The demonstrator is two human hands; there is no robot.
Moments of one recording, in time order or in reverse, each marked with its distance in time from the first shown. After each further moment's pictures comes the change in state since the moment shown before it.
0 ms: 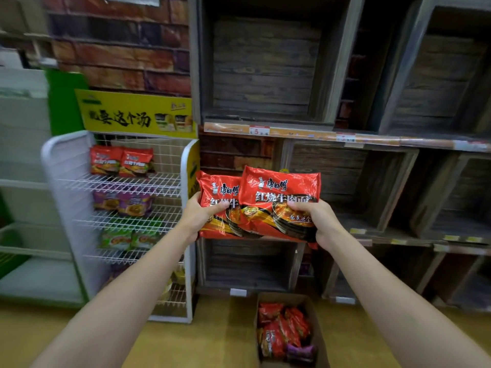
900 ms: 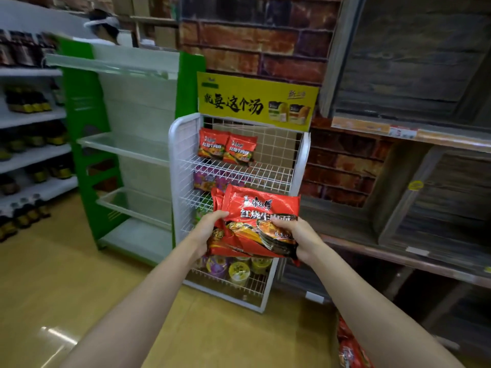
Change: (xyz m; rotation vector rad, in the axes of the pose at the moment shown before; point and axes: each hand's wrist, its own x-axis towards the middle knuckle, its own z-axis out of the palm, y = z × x) left_hand 0.027 -0.059 -0.342 -0.143 0.082 -0.336; right_hand 0.030 0.096 0.382 -0.001 -0.368 0.266
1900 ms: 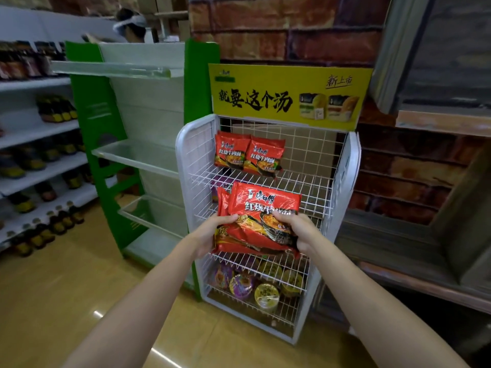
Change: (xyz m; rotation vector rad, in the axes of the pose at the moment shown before) left_hand 0.192 0.049 -0.050 0.014 -0.071 -0.049; right_hand 0.249 -0.028 0.022 0.009 -0.095 0.096
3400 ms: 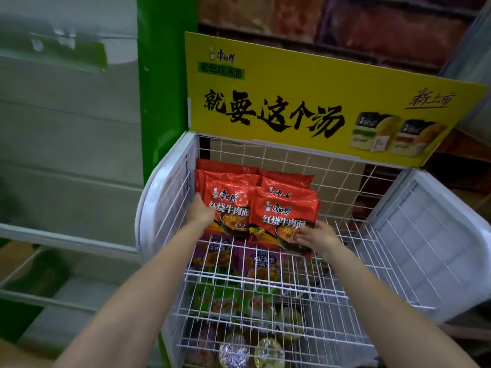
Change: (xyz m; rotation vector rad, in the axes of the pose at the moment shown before) left_hand 0.427 0.138 -0.201 0.565 0.351 0.091; right_hand 0.351 -0.085 0.047 -0.088 0.596 0.105
